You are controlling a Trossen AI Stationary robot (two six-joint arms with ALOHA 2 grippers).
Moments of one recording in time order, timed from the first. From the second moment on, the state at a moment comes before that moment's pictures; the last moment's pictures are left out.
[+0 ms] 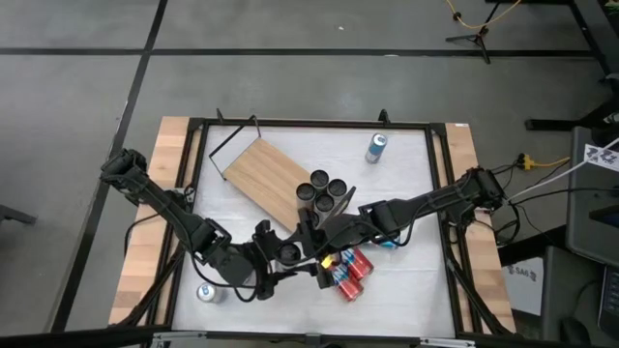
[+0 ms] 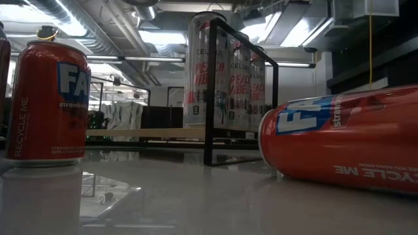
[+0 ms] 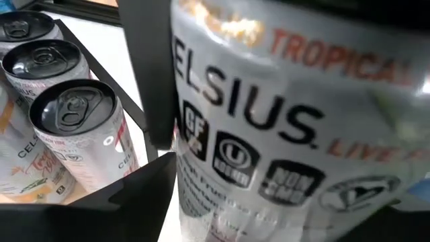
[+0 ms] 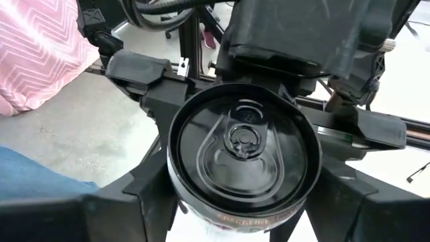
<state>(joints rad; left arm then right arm) -0.62 1.51 1.19 -0.29 -0.60 -0.57 0.37 1.80 1.66 -0.24 0.02 -0.01</state>
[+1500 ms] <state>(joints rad) -0.62 1.46 1.19 -0.32 -0.66 -0.55 0.37 1.68 1.66 -0.36 0.05 -0.01</state>
